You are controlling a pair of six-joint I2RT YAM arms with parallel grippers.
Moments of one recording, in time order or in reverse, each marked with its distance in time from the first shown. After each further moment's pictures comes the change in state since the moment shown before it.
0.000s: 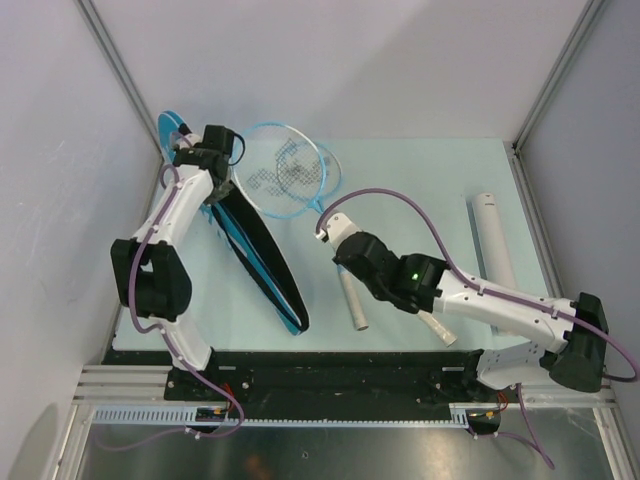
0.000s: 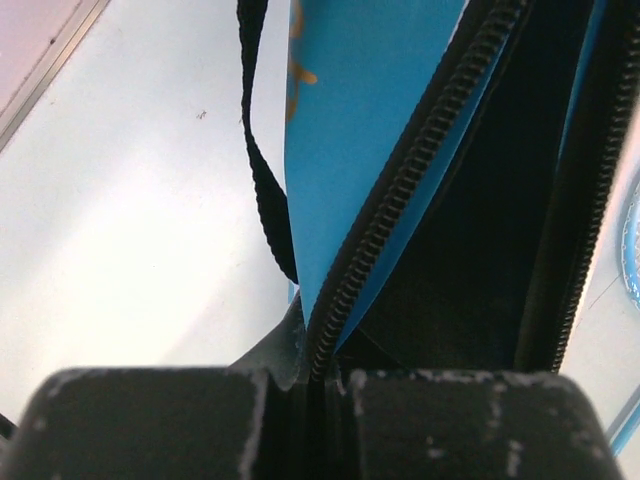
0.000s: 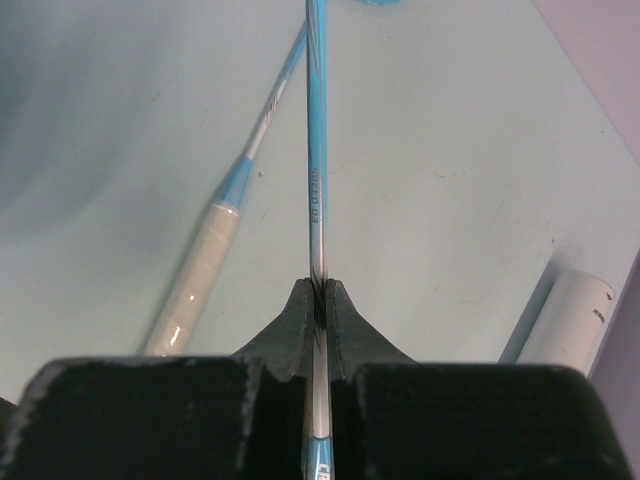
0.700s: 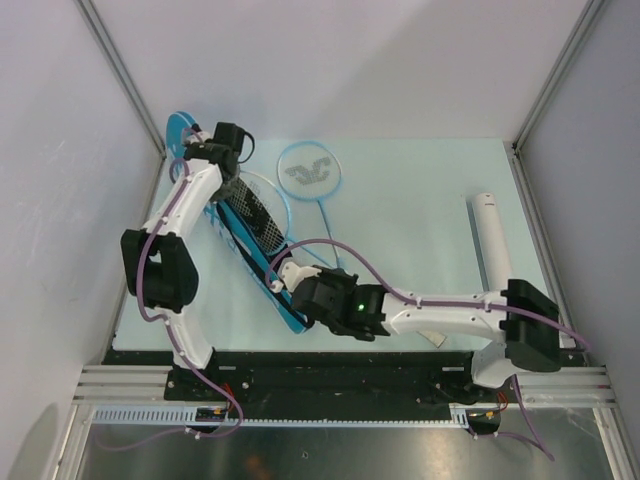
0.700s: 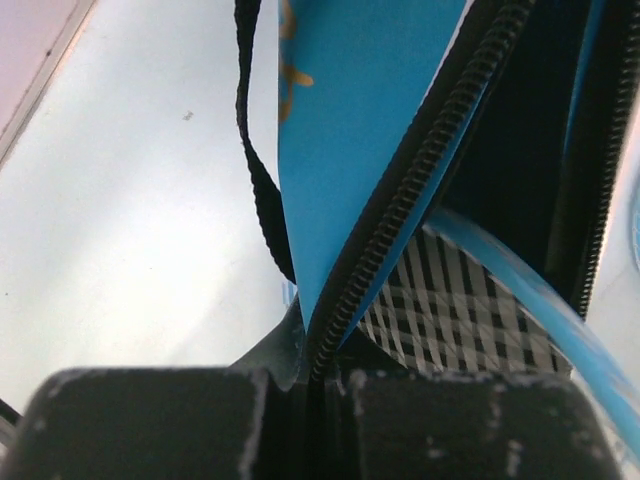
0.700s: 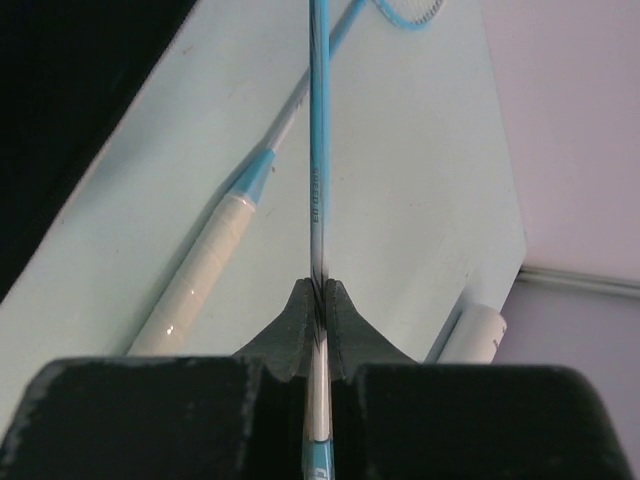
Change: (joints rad) left arm -0.026 0.088 0.087 -0.053 -0.031 0.007; right arm 0.216 0.239 -0.004 0.063 0.250 -0.158
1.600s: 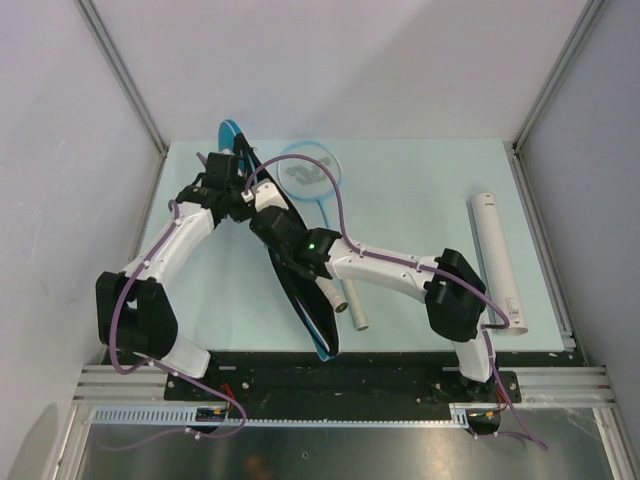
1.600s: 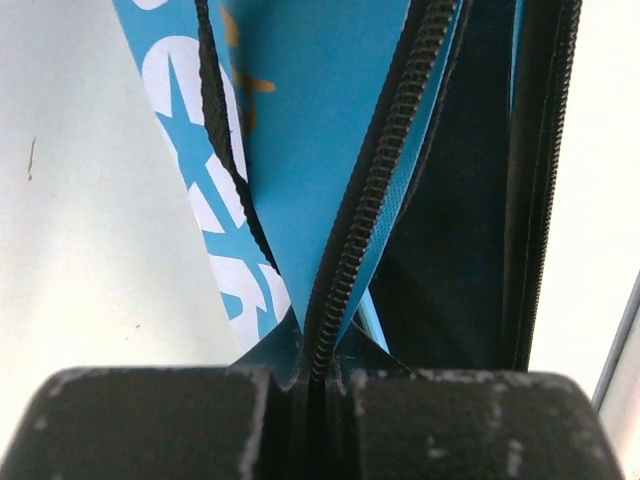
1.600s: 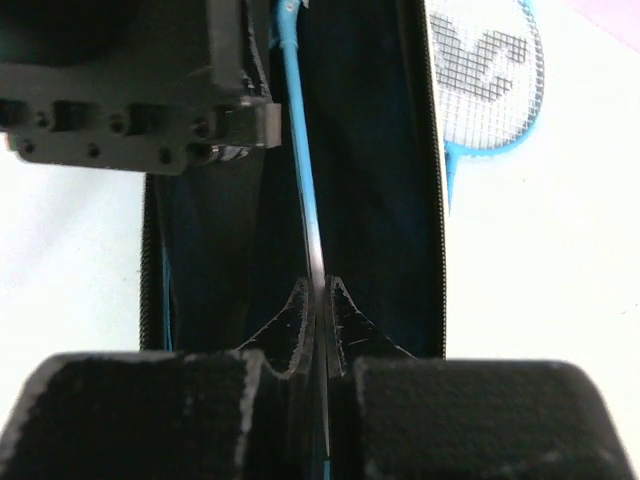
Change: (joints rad) left arm -0.060 -0.330 -0.452 0.424 0.600 0.069; right arm -0.215 0.442 0.571 0.168 -0.212 0.364
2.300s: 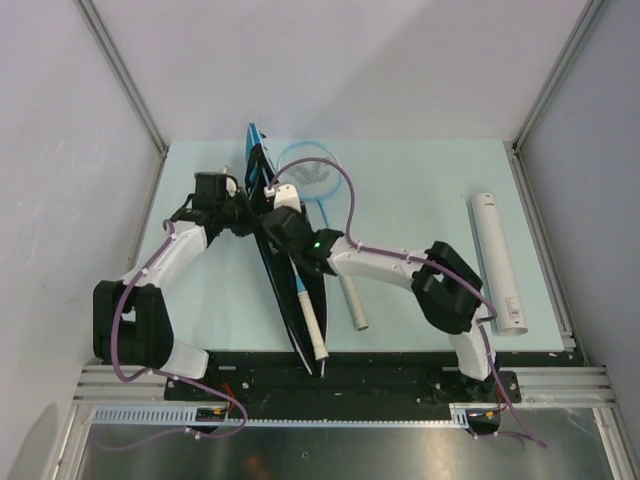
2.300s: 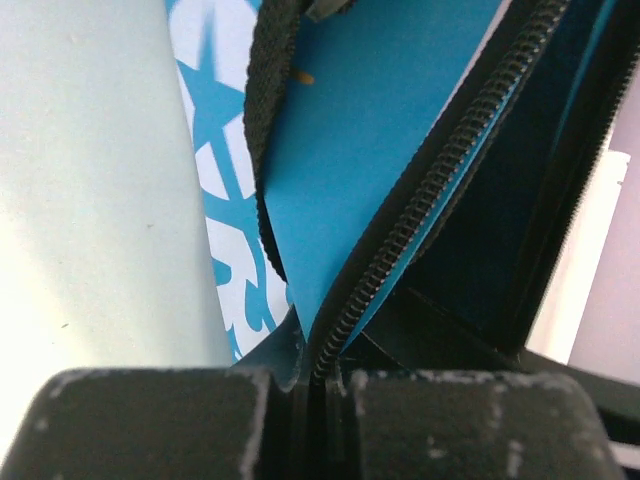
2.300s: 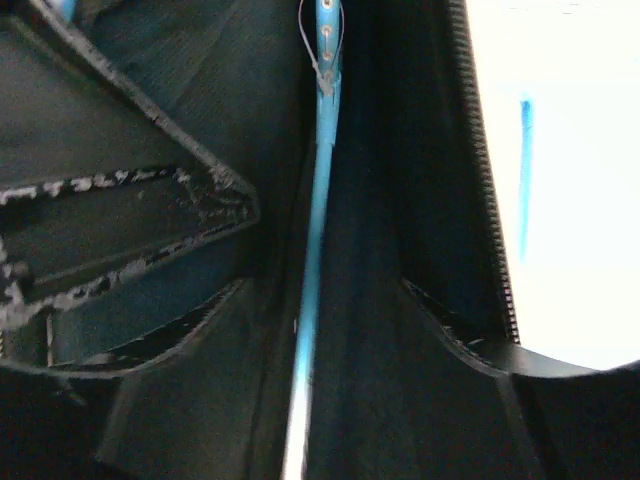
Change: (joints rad) left arm 0.081 -0.068 -0.243 0.229 0.301 -0.023; right arm -0.042 0.078 -0.108 0.186 -0.007 0.247
